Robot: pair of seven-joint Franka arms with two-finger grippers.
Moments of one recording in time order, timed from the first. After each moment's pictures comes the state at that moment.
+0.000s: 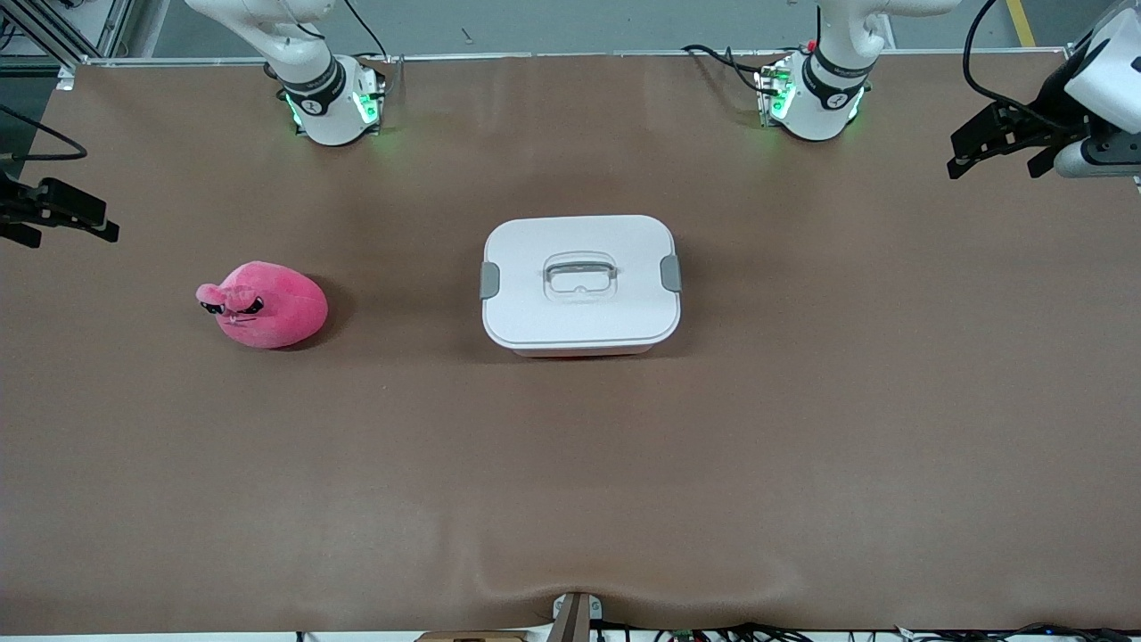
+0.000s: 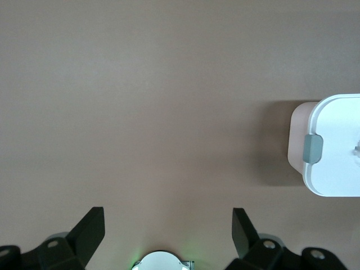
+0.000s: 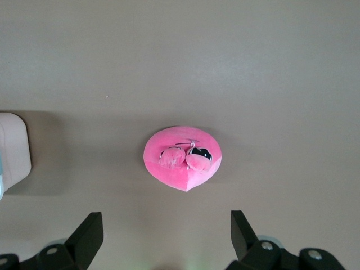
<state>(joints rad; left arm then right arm) -0.16 -0.17 0.05 -1.69 -0.02 1.48 -0.11 -0.09 0.04 -0.01 -1.50 0.03 1.47 -0.15</state>
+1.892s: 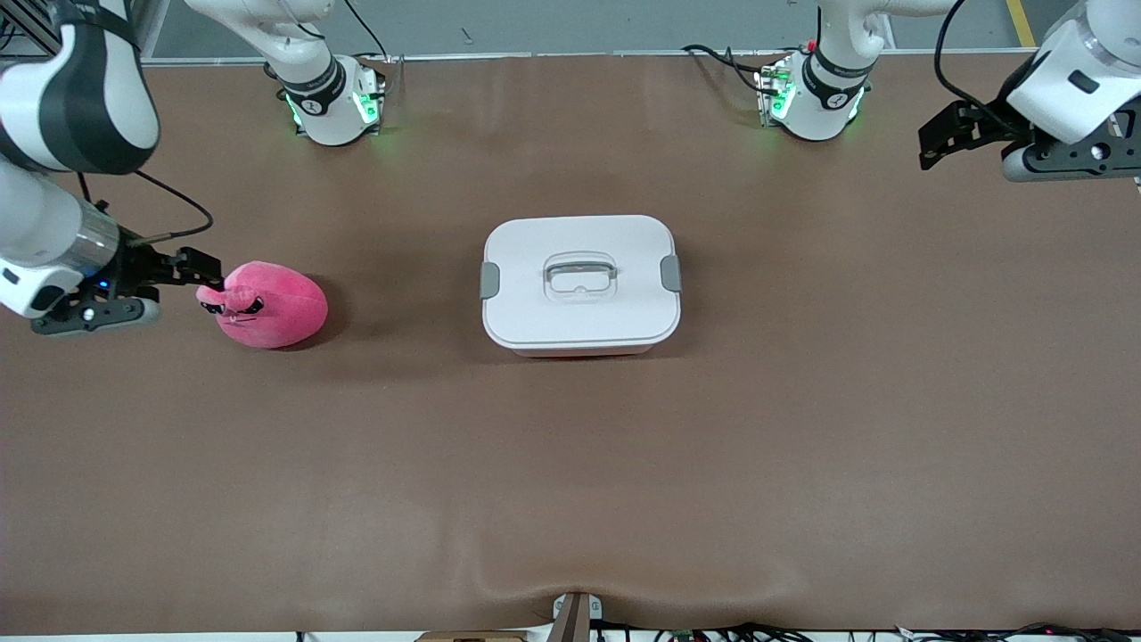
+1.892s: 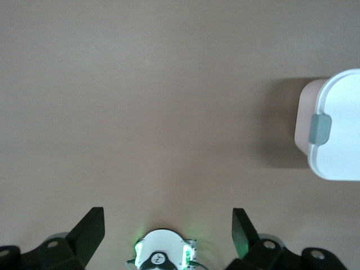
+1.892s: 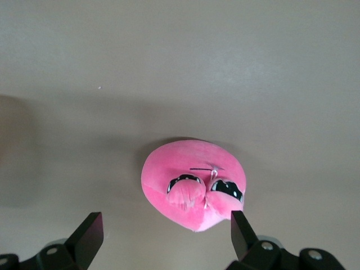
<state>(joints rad) -0.17 -0.14 -0.03 -1.65 0.01 1.39 -0.22 -0.08 0.05 0.07 -1.89 0.01 1.84 -0.18</state>
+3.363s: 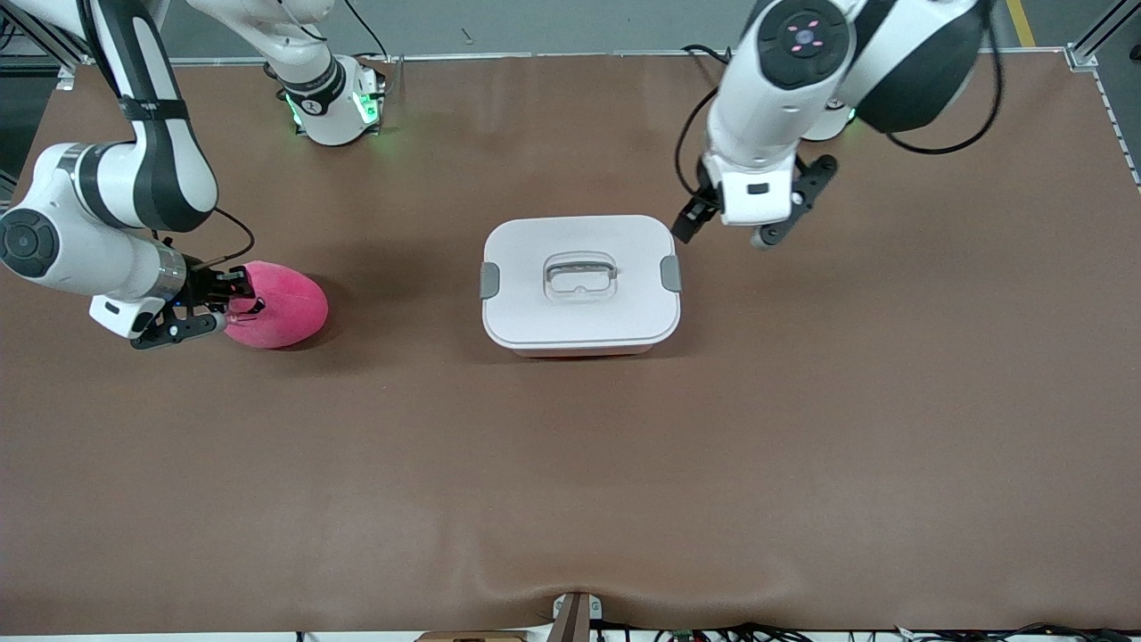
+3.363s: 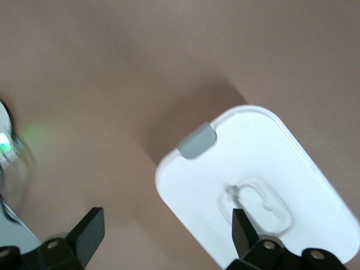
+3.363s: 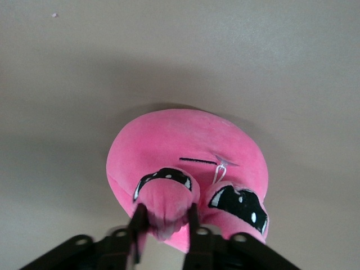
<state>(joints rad) -0.31 0.19 -0.38 -1.59 -0.05 1.65 -1.65 -0.14 0.13 0.07 -2.10 0.00 2.00 -0.31</state>
